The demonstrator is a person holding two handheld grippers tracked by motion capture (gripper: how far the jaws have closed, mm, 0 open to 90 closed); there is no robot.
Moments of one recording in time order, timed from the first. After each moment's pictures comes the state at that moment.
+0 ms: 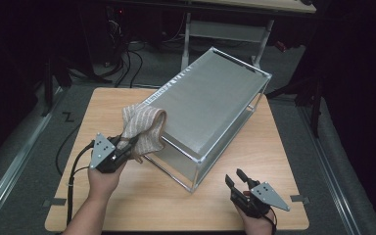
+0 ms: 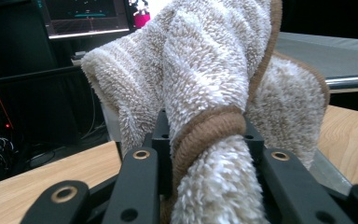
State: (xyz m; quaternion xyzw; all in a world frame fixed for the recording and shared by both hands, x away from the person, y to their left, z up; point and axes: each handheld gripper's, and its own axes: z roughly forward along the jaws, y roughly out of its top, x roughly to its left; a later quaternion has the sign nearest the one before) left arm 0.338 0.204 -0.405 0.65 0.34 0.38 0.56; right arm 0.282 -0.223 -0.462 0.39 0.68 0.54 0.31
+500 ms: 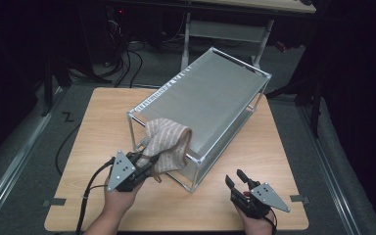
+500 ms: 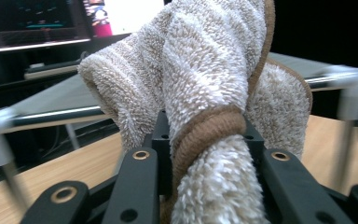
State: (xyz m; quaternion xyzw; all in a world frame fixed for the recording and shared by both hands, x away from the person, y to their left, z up) left arm 0.296 0.144 -0.403 0.68 0.28 0.34 0.59; right arm 0.280 -0.224 -0.461 0.39 0.68 0.54 0.31
